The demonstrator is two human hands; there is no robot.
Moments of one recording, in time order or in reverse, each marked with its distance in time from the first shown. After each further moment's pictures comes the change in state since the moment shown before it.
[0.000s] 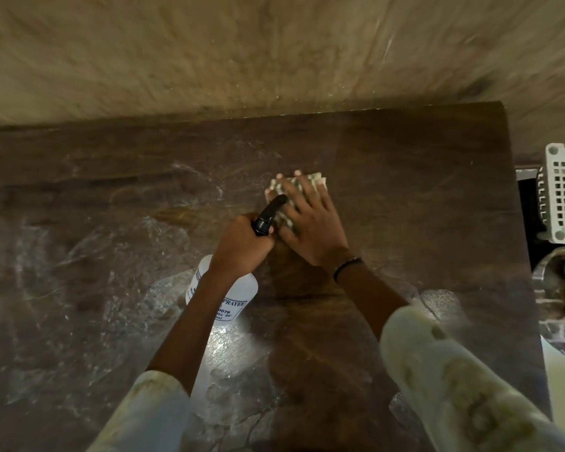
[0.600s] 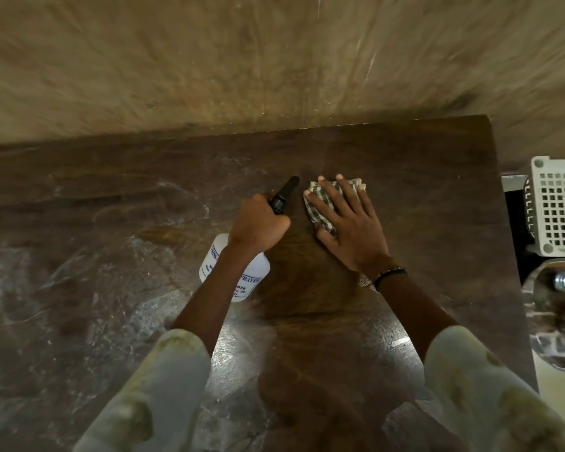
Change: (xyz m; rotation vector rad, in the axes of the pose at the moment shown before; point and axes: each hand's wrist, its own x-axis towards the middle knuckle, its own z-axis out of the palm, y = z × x) left_hand 0.043 0.056 0.015 0.082 -0.016 0.064; right_hand -0.025 0.080 -0.009 -0.023 0.058 0.082
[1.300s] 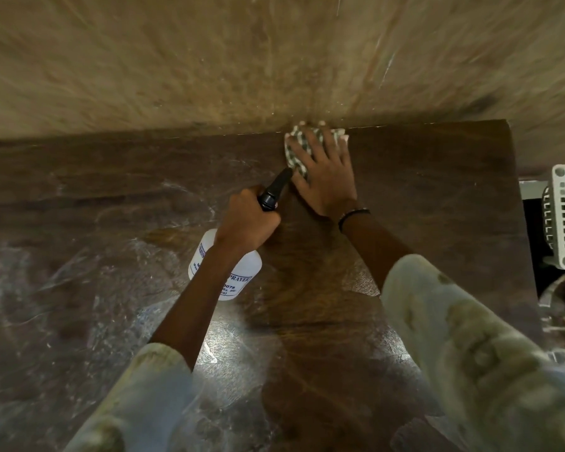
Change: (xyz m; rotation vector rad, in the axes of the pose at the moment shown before) left_hand 0.014 -0.012 -0.021 -0.035 0.086 0.018; right_hand 0.115 -0.020 -0.004 0.051 -0.068 0.092
